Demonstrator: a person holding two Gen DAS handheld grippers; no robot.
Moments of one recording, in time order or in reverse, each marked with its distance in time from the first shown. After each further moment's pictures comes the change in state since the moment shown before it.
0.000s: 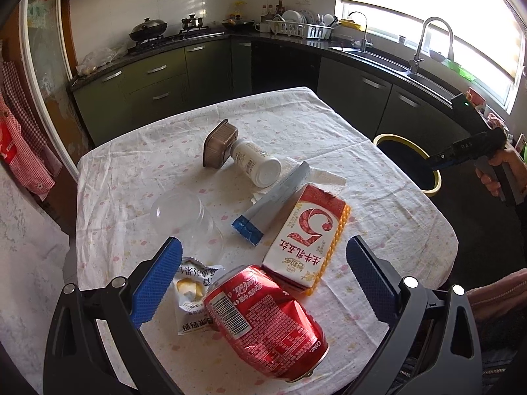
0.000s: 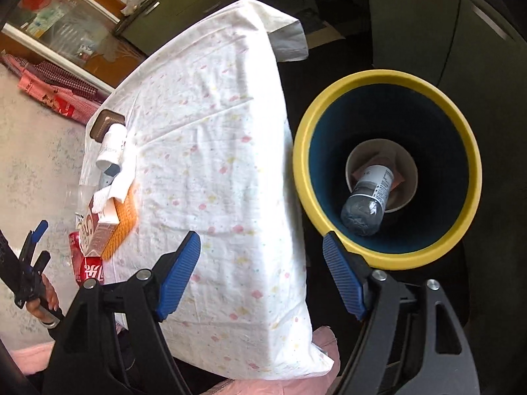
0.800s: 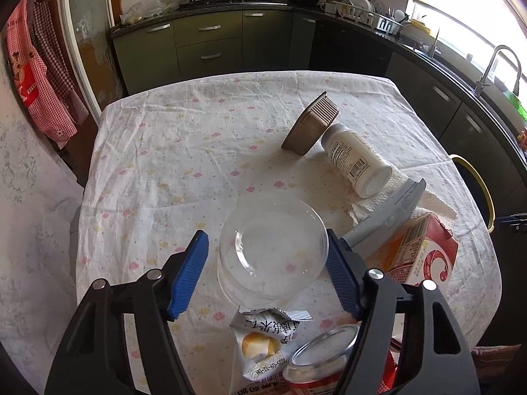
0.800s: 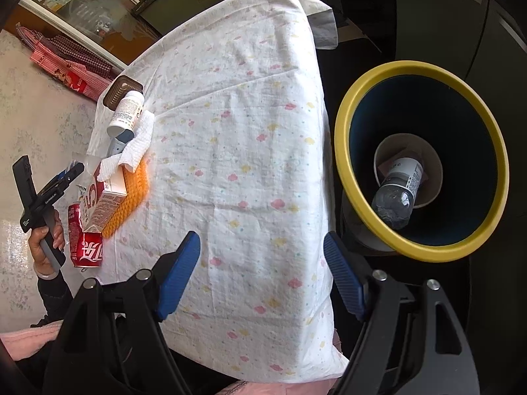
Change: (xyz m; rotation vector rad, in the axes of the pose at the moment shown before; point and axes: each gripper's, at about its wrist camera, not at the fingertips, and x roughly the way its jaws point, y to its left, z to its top) left arm 0.086 0.080 0.015 -0.196 0.104 0.118; right arm 0.025 0.017 -0.010 -0.062 0.031 0.036
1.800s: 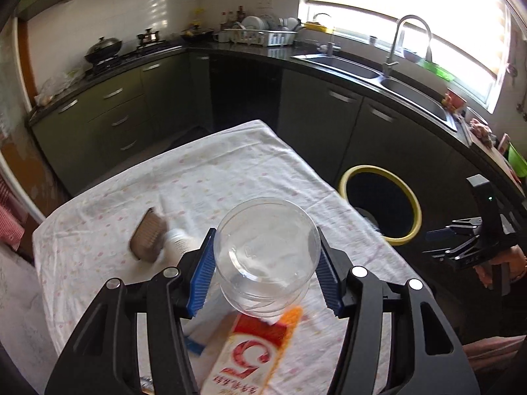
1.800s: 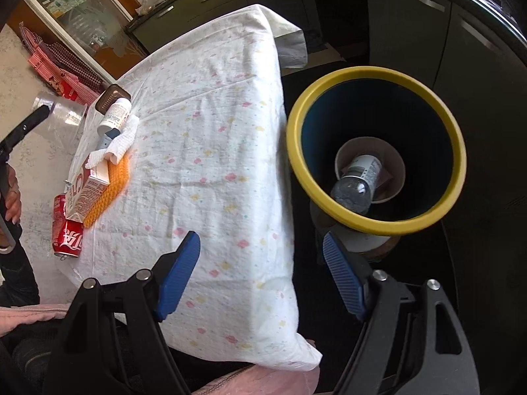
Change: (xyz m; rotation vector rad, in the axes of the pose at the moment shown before) left arm -0.067 -0.183 0.082 0.327 -0.109 -0.271; right arm -0.037 -0.034 -0.051 0.003 -0.161 -0.124
